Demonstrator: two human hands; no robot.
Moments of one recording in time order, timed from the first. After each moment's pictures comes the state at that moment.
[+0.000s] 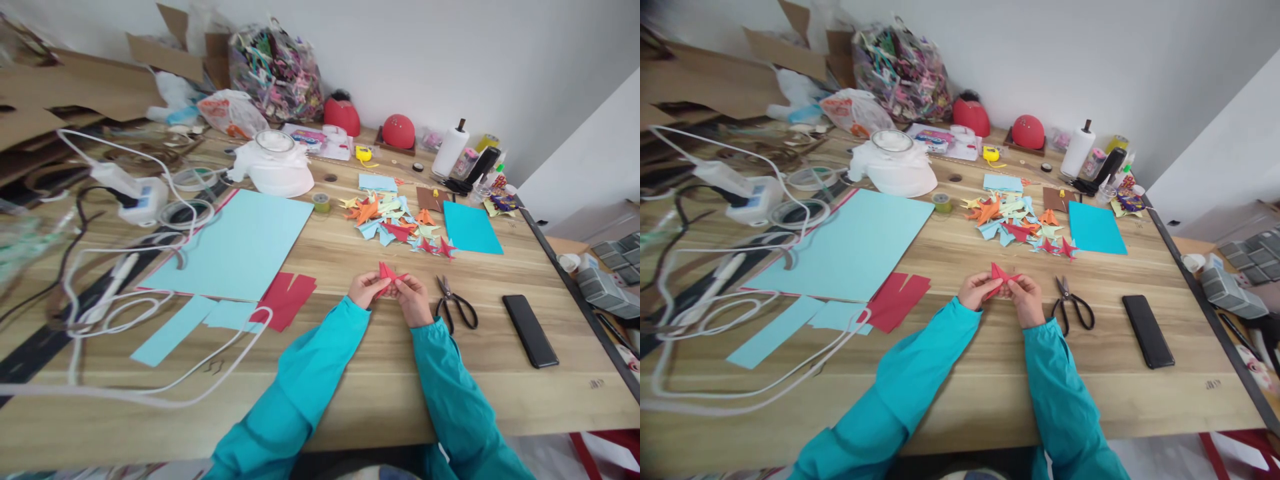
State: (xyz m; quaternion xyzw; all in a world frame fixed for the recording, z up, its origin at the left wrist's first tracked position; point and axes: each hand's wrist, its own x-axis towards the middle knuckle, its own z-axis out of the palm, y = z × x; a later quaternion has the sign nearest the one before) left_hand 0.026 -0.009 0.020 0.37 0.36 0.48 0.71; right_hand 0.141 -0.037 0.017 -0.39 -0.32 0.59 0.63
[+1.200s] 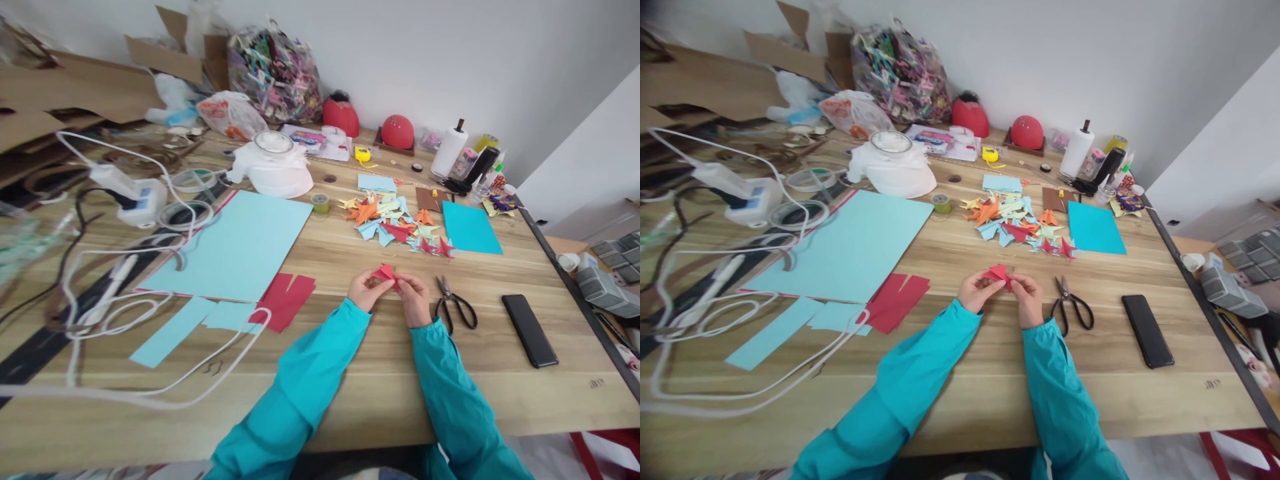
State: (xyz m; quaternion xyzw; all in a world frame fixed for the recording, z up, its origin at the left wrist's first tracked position) left_hand 0.032 -0.010 0.015 0.40 0.40 0.54 0.62; right_hand 0.146 -0.036 0.007 -0.45 -0.37 0.49 0.65
